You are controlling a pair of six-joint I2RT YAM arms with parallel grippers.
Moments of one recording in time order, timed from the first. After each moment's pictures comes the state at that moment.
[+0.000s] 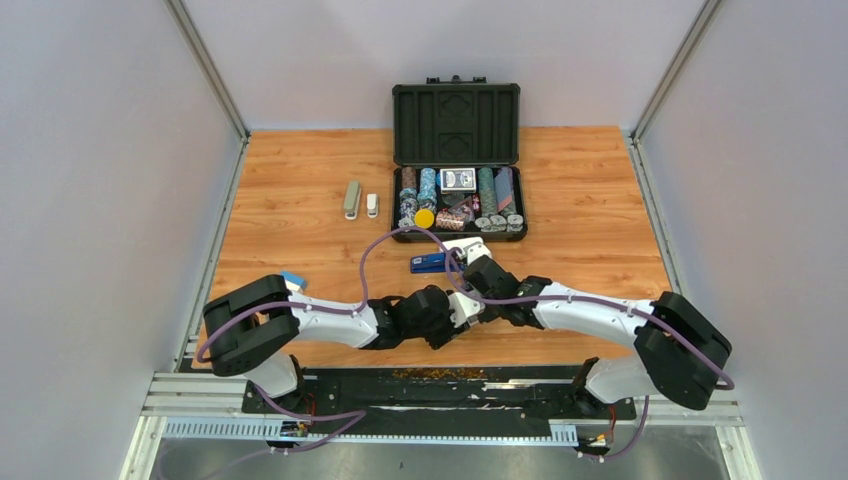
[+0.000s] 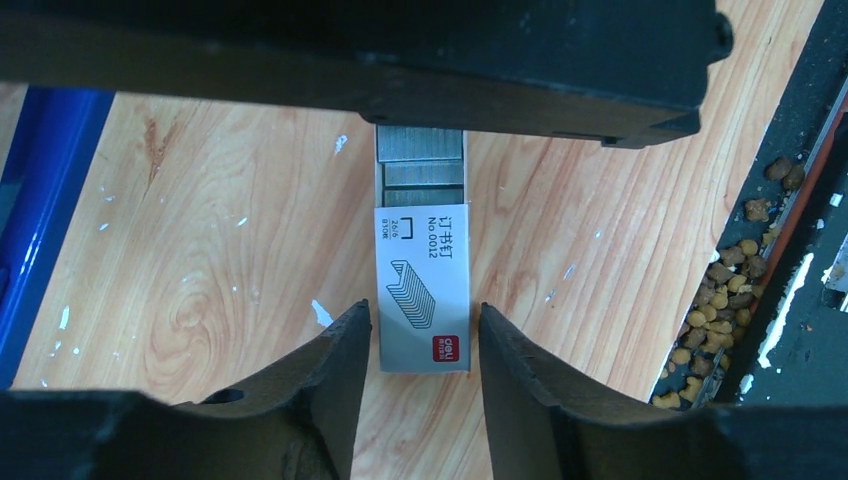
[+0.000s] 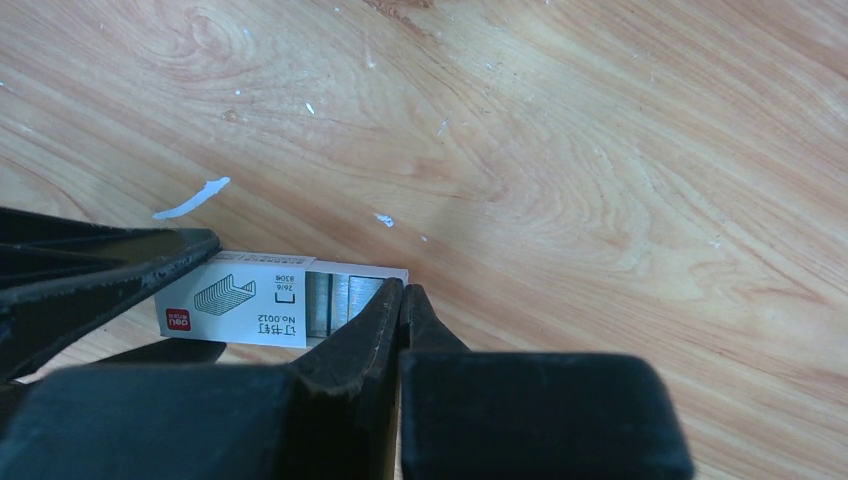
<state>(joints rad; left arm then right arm) -1.18 1.57 0.65 0.22 -0.05 0.04 0.91 1.36 0.66 -0.30 0.21 0.35</state>
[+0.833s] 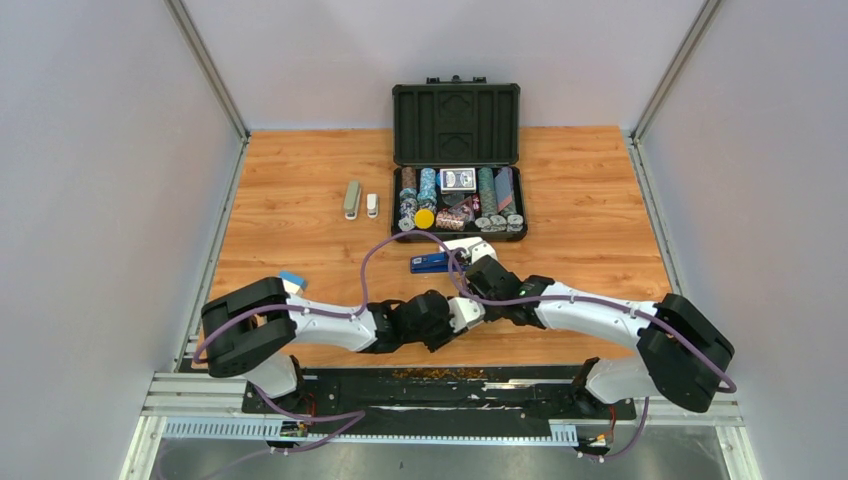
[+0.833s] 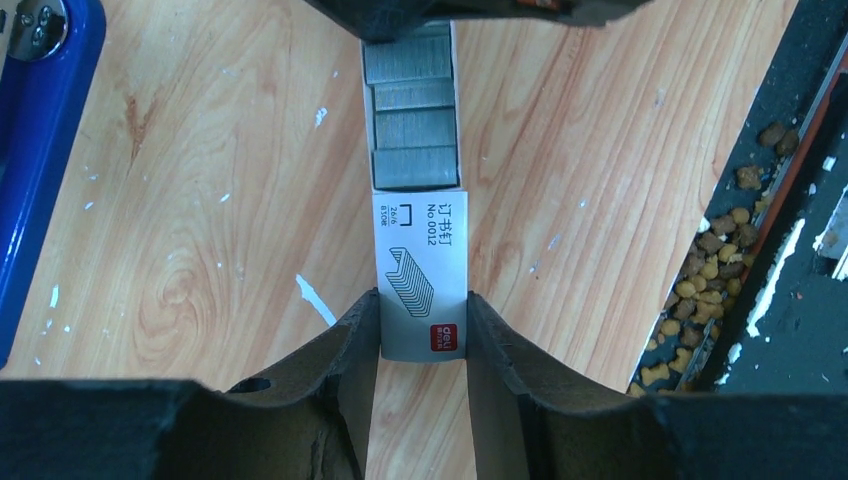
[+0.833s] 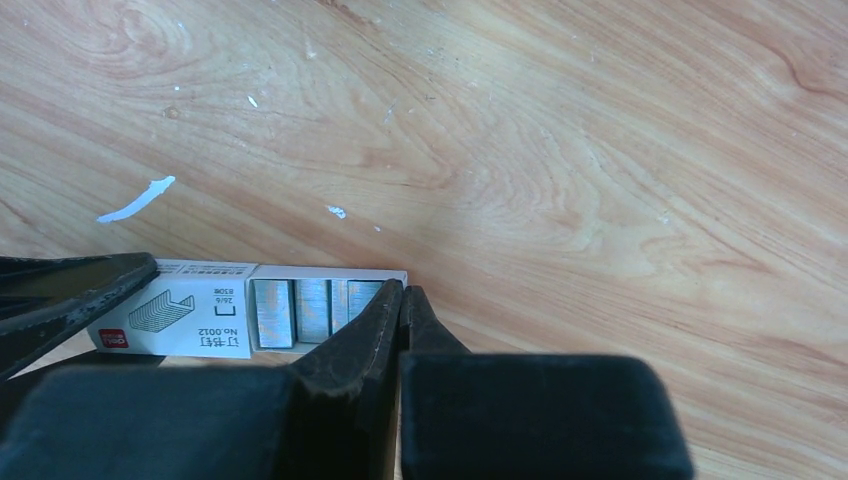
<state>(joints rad) -1.21 1.56 0.63 0.22 -0.07 0.04 0.90 1.34 0.66 -0.34 0.26 0.34</state>
